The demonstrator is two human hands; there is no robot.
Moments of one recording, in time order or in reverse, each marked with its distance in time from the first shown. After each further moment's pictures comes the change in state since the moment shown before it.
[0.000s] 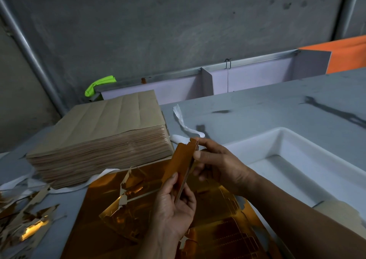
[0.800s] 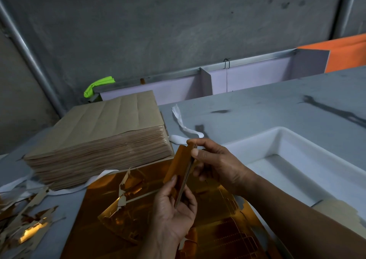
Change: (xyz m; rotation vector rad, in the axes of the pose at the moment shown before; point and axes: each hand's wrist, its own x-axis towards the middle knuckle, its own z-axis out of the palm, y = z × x) left_hand -0.003 -0.003 0.001 -0.021 0.014 -0.054; right_hand 0.001 0.003 -0.002 -0.031 0.006 -0.043
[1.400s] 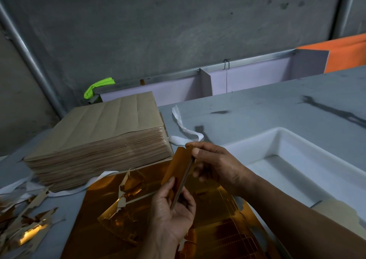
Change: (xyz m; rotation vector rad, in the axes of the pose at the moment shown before) left_hand 0.000 0.001 -0.002 0.000 -0.014 0.012; right_hand 0.001 0.000 0.000 -0.007 0.008 0.019
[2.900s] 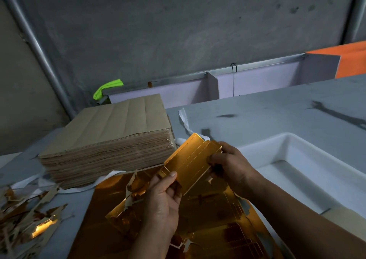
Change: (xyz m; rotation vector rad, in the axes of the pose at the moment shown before) left_hand -0.006 0.020 0.008 0.383 -0.004 0.489; right_hand 0.008 0.002 -0.010 -0.045 0.230 0.053
